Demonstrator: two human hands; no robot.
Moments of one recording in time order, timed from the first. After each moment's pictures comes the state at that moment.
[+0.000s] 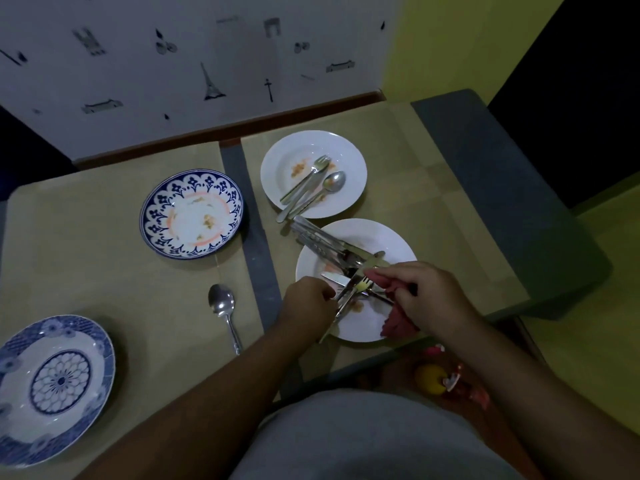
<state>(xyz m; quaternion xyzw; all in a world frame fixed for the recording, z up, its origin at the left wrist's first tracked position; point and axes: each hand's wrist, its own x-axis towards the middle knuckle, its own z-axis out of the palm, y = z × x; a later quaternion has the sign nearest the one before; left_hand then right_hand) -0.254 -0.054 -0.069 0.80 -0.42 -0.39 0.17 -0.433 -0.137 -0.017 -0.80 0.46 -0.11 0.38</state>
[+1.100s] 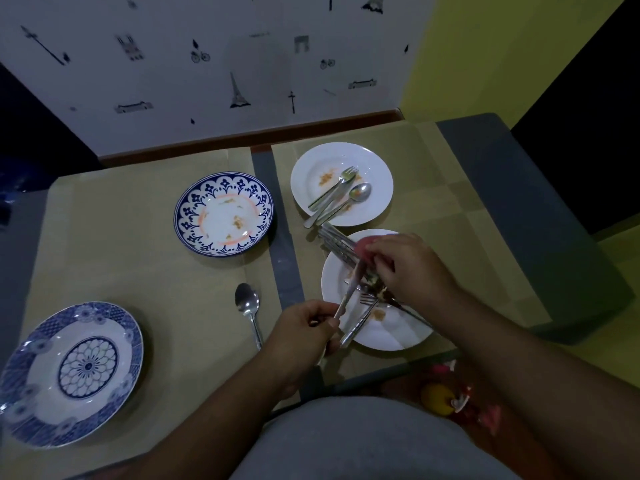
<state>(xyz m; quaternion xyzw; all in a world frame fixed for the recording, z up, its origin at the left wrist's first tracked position) -0.230 0.015 -0.018 0.69 -0.14 -0.59 0.40 -0.360 -0.160 -0.020 -0.91 0.33 -0.13 0.22</state>
